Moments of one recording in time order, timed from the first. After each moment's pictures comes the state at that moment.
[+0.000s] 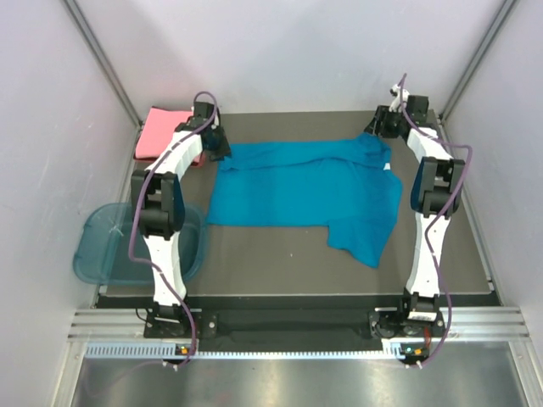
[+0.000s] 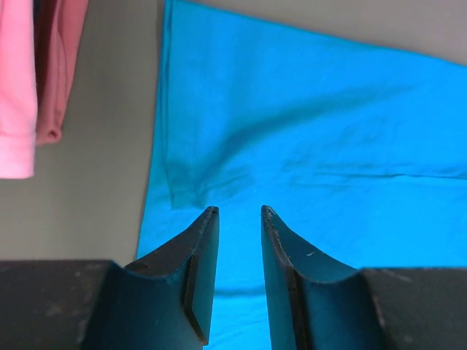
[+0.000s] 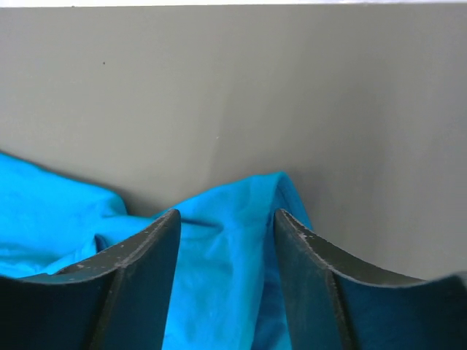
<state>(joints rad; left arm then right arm) -0.14 2.14 1.82 -0.61 0.06 -0.43 -0.11 2.48 2.10 -0.24 -0.52 0.07</state>
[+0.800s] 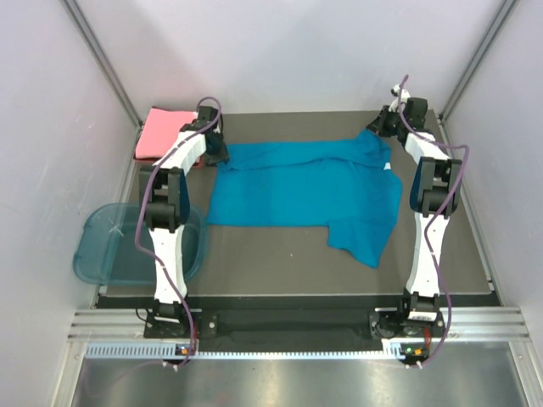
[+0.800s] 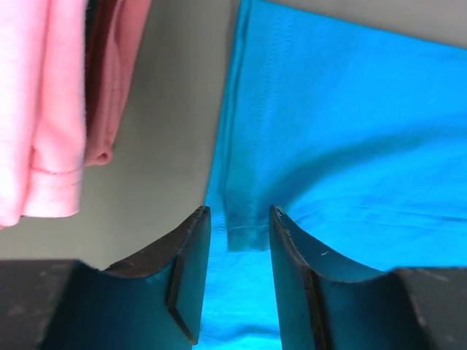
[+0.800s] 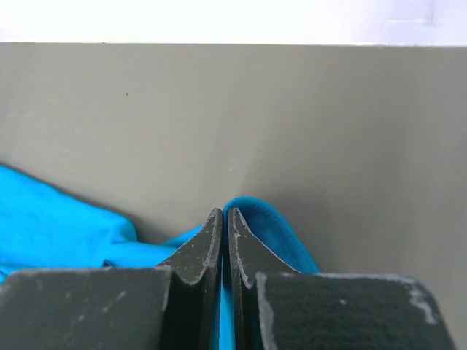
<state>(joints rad) -0.13 2.26 1.91 -0.67 -0.06 -0.37 -0.11 2.51 2.05 -0.04 -0.58 0.16</state>
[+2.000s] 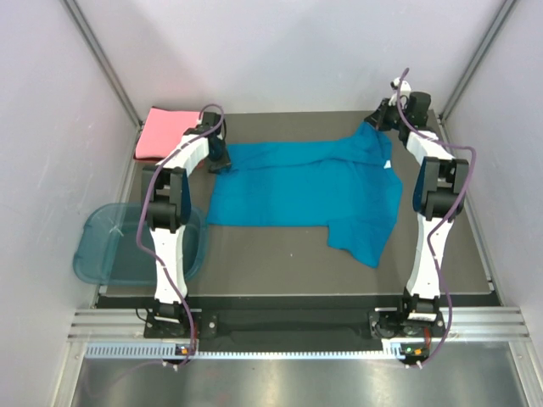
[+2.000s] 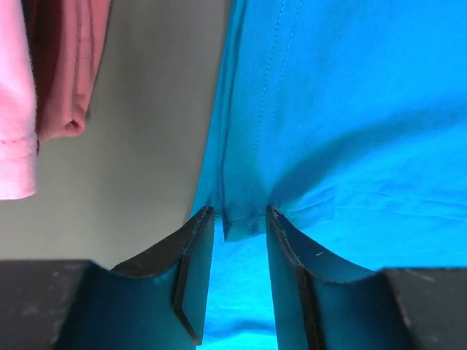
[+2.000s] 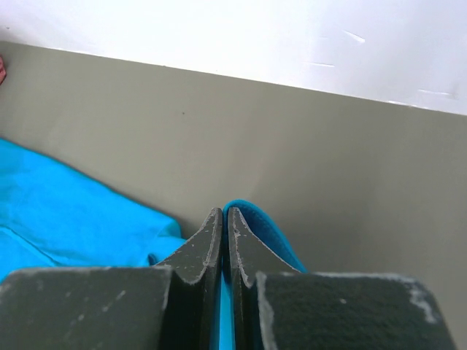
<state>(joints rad) -0.15 2.26 1.85 -0.68 -0.07 -0.40 -0.09 2.39 1.94 0.07 -0.65 0.13</state>
